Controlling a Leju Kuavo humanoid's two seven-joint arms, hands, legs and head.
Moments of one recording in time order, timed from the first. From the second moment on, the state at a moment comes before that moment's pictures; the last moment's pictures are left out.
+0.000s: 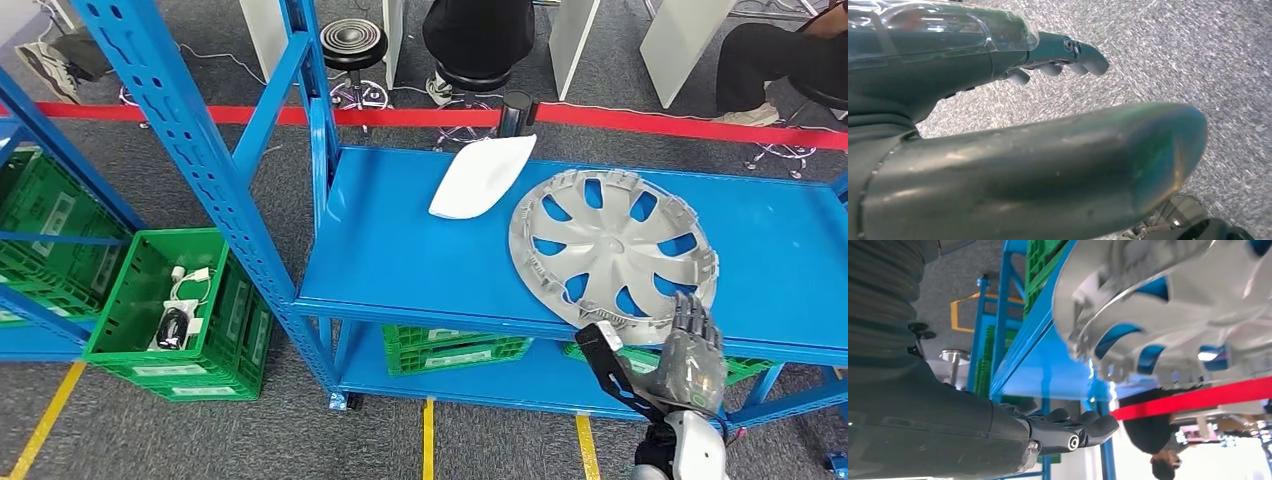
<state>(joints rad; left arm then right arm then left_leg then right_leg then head) -0.11 0.12 -1.08 -0.29 0.10 0.44 -0.05 0.22 -0.26 0.05 -1.66 1.15 -0.37 0.70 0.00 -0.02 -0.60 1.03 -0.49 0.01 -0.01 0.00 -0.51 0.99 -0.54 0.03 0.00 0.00</state>
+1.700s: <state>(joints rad) -0.11 0.09 -1.08 -0.28 0.07 0.42 -0.06 -0.16 -0.41 0.29 -1.58 1.00 -0.31 0.70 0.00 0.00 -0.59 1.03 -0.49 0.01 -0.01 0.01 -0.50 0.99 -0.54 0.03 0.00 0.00</state>
